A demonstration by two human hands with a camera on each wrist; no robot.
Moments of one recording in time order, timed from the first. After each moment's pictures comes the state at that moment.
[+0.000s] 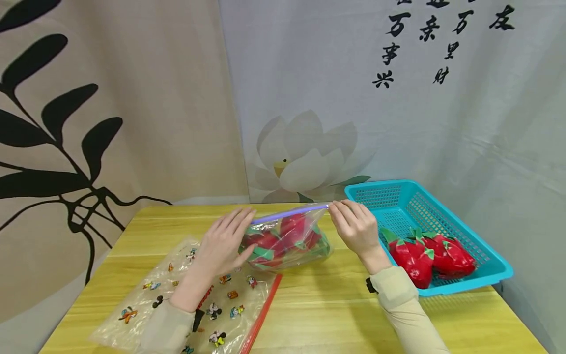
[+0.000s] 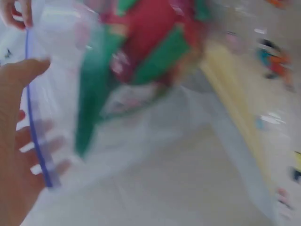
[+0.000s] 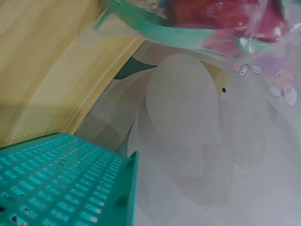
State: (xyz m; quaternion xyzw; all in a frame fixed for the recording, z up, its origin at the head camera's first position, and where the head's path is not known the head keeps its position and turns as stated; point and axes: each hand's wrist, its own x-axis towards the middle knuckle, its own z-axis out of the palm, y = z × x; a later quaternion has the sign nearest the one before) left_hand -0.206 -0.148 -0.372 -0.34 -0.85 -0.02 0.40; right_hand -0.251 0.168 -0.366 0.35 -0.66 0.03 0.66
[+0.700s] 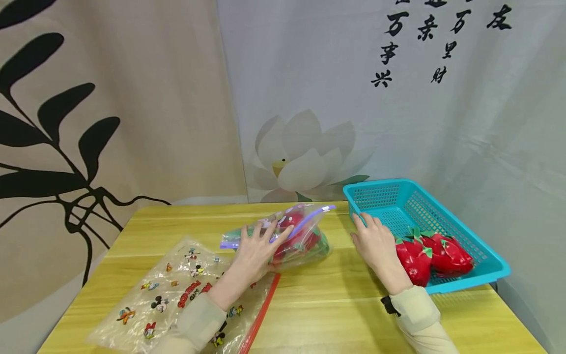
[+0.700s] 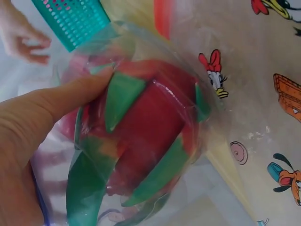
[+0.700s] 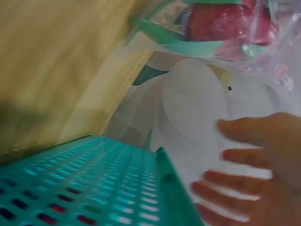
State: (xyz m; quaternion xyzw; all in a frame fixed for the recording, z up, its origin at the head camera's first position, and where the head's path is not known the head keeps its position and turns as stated) left_hand -0.203 -0.088 -0.404 -0.29 -0.91 0.09 0.28; right_hand -0.214 0.208 -0.393 0.15 -0.93 0.02 0.34
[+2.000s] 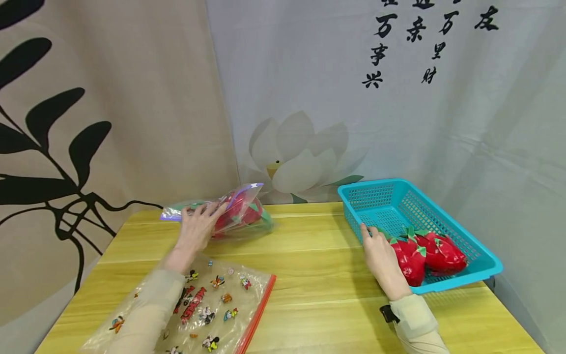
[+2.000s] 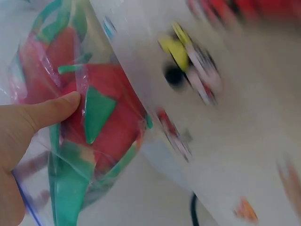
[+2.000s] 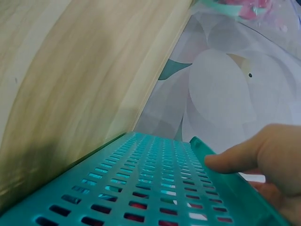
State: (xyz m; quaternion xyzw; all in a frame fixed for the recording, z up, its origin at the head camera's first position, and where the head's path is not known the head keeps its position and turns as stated) left_hand -0.278 -0.204 -0.407 -0.19 -0.94 0.07 0.26; right_hand -0.210 0.233 -0.420 0.09 -0.97 0.07 0.23
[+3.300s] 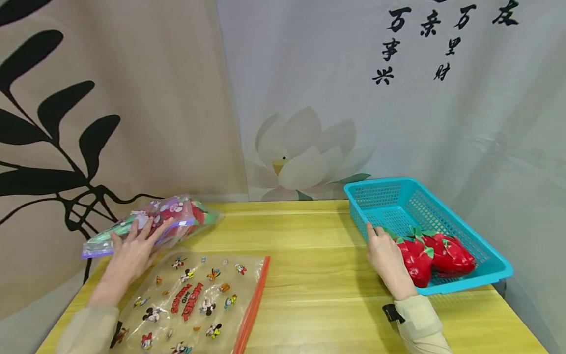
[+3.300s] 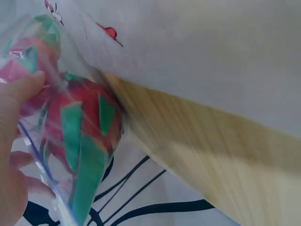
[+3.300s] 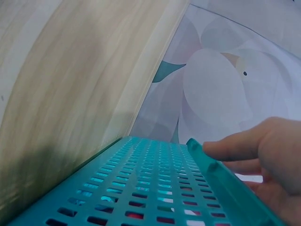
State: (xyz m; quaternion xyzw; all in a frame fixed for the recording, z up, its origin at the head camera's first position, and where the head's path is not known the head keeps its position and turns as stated) left_hand -0.208 -0.335 -0.426 -0.13 -0.97 0.05 0.20; right_hand -0.211 0.233 -0.418 0.09 -0.96 0.10 0.23
